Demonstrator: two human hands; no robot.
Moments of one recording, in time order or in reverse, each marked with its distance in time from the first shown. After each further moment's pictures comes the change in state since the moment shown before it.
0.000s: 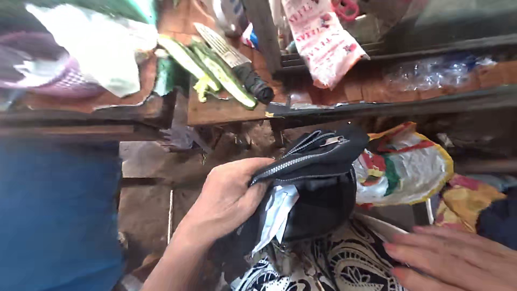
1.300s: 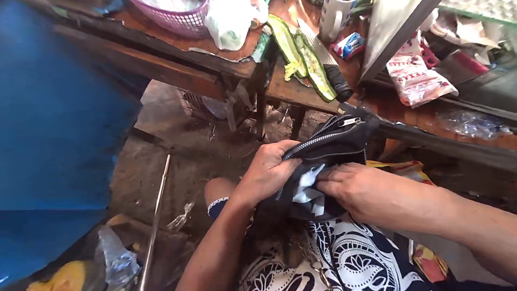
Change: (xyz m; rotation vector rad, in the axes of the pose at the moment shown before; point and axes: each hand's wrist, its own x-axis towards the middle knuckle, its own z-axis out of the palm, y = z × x) left_hand -0.074 -0.059 -0.006 -0.555 0.280 -0.140; right_hand 0.212 -0.016 0.048 -0.463 -0.144 -0.220
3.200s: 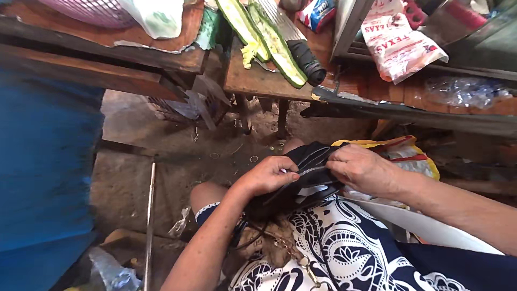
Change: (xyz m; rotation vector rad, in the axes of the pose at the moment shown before) left_hand 0.029 -0.074 0.041 0.045 -0.623 -0.145; right_hand -0.056 0.084 0.076 0.008 0.264 0.143
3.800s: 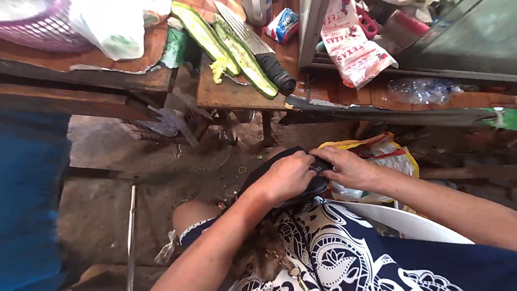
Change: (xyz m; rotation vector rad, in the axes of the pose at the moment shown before) left_hand 0.066 0.070 0.034 0.426 -0.059 -0.008; right_hand -0.009 0.010 -0.003 0.476 -0.112 0.510
